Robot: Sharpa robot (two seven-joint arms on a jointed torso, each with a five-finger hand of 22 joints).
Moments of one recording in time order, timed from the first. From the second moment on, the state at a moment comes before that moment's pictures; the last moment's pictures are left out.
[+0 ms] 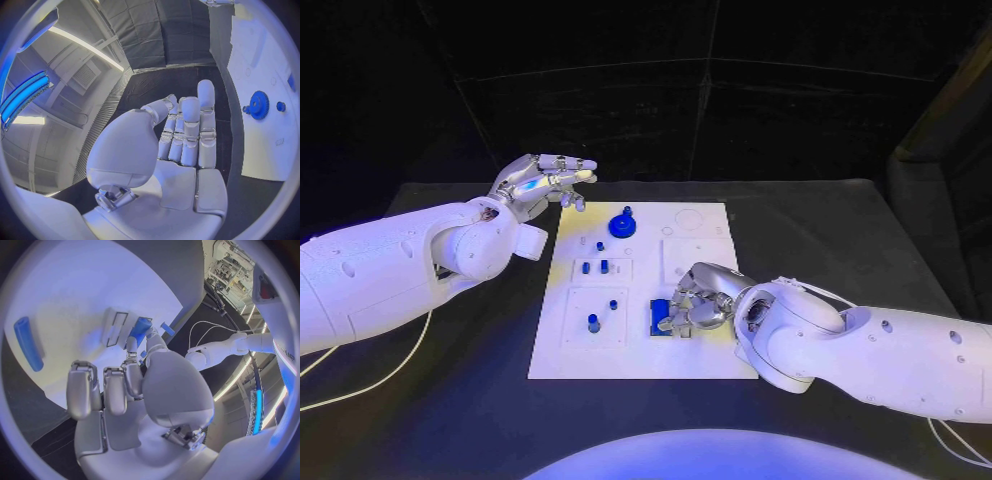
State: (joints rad) left arm 1.24 -0.79 -0.10 1.33 -0.02 -0.08 0.40; left_hand 1.30 -0.06 0.47 -0.08 0.06 1.01 0.17 0.16 0.07 1.05 0.09 0.39 0.10 1.22 0.01 1.07 0.55 0.17 1.22 0.11 0.61 0.68; right arm 0.99 -0.84 -0.06 1.84 -1.38 -0.41 -0.53; right_hand 1.32 -0.05 -0.08 0.13 0.13 1.08 0.05 0.35 0.36 1.46 -0.02 1.27 1.31 1.47 -0.09 1.49 1.31 0.05 1.47 0.02 1.46 1.31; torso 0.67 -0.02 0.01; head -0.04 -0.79
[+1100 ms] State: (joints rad) left arm 1.24 -0.79 -0.10 1.33 -0.02 -0.08 0.39; left_hand 1.30 -0.06 0.47 -0.08 0.06 1.01 0.17 0.16 0.07 1.05 0.09 0.39 0.10 1.22 0.01 1.07 0.55 0.17 1.22 0.11 0.61 0.68; right arm 1.02 -1.10 -0.06 1.91 -1.27 -0.45 -0.37; right_hand 1.25 -0.03 -0.19 0.18 0.23 0.98 0.10 0.27 0.33 1.39 0.02 1.11 1.24 1.47 -0.07 1.47 1.31 0.05 1.47 0.04 1.44 1.31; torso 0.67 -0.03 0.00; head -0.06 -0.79
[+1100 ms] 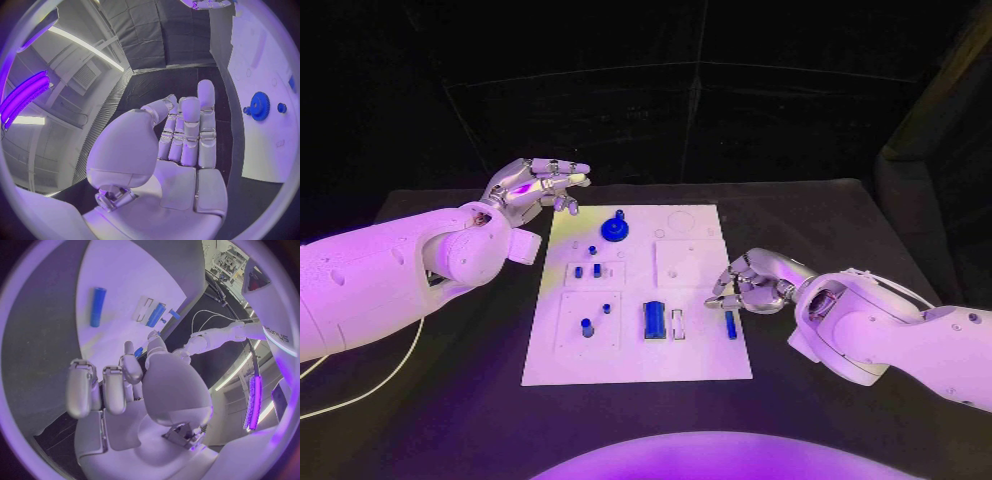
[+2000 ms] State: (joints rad) left arm 1.24 -0.80 -0.11 1.34 -0.02 -0.08 0.39; left_hand 1.30 -0.06 0.47 -0.09 0.06 1.01 0.17 0.16 0.07 1.05 0.10 0.40 0.10 1.22 0.01 1.07 0.54 0.17 1.22 0.11 0.61 0.68; right arm 1.01 -1.08 -0.06 1.89 -1.43 -0.24 -0.56; right_hand 1.27 -0.01 -0.23 0.19 0.26 1.07 0.07 0.27 0.32 1.45 0.00 1.23 1.31 1.46 -0.07 1.48 1.31 0.05 1.47 0.04 1.46 1.31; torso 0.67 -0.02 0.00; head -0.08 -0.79
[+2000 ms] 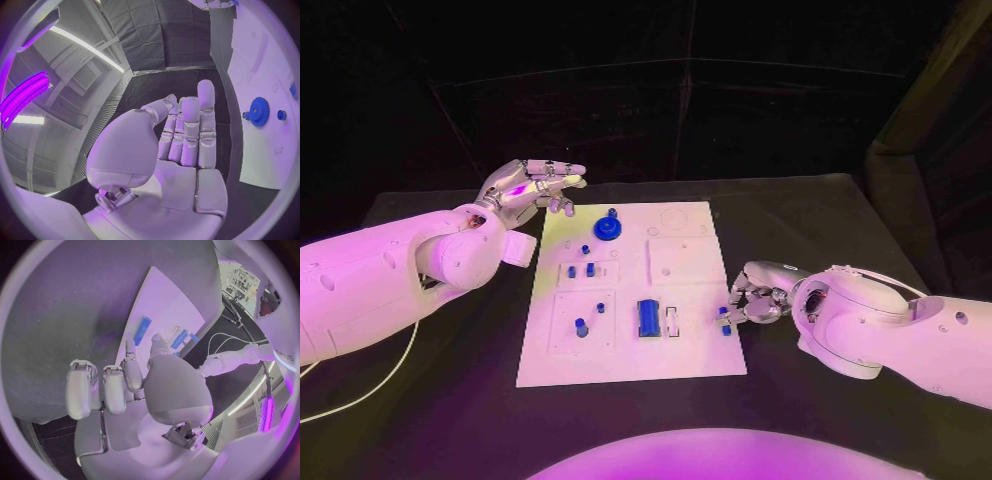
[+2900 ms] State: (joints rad) left arm 1.24 -0.80 -0.11 1.34 -0.02 -0.08 0.39; left_hand 1.30 -0.06 0.47 -0.09 0.06 1.01 0.17 0.16 0.07 1.05 0.10 0.40 0.10 1.22 0.01 1.07 0.54 0.17 1.22 0.11 0.61 0.68; right arm 1.00 -0.98 -0.06 1.85 -1.61 -0.19 -0.59; right_hand 1.40 -0.01 -0.15 0.06 0.15 1.08 0.07 0.26 0.33 1.43 -0.01 1.19 1.35 1.47 -0.07 1.48 1.31 0.05 1.47 0.04 1.46 1.31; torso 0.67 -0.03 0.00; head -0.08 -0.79
